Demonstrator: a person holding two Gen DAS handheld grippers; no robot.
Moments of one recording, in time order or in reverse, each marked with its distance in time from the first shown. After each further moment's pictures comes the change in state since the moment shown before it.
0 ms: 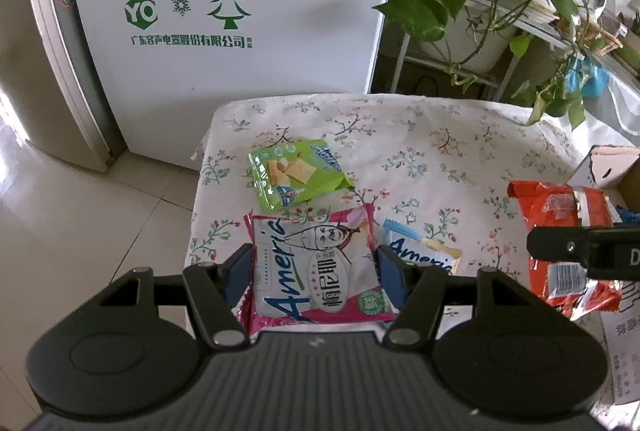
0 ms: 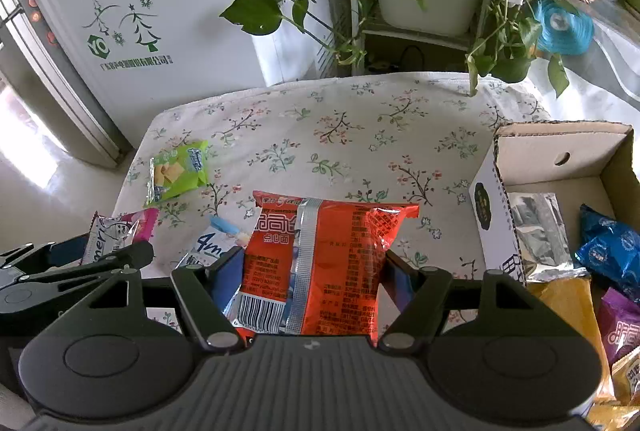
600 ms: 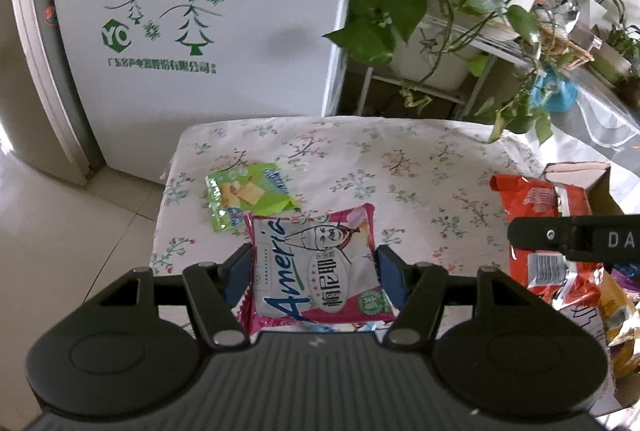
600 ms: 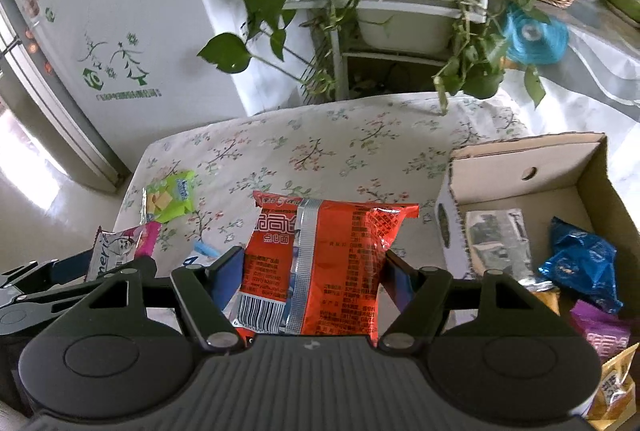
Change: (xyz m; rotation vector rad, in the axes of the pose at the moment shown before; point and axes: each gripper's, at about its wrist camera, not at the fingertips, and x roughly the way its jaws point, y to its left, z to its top) left arm -0.022 -0.034 0.007 0.006 -0.046 -0.058; right arm -0.026 -0.029 0.004 0.038 -0.060 0.002
